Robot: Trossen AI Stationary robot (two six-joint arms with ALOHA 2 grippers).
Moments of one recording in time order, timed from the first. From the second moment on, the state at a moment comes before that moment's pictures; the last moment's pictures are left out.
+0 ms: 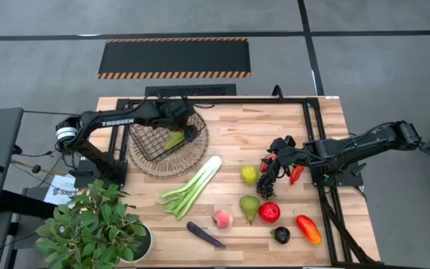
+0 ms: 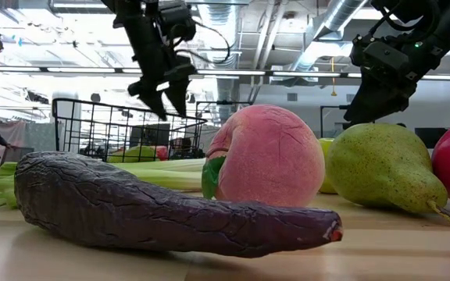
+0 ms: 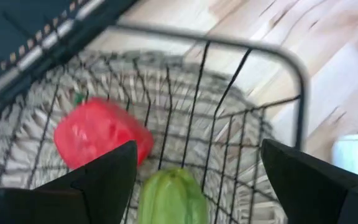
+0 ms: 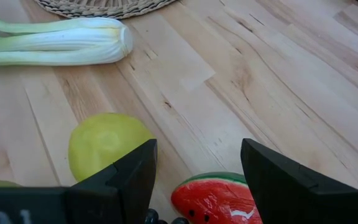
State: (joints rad) left arm 0.39 1.52 1.18 -0.72 -0.21 -0.35; right arm 0.12 0.97 0.53 -0.40 0.42 0.62
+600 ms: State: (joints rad) left arm 0.13 1.59 1.34 -0.41 -0.13 -0.19; right arm 0.12 0.97 0.53 -0.40 0.42 0.62
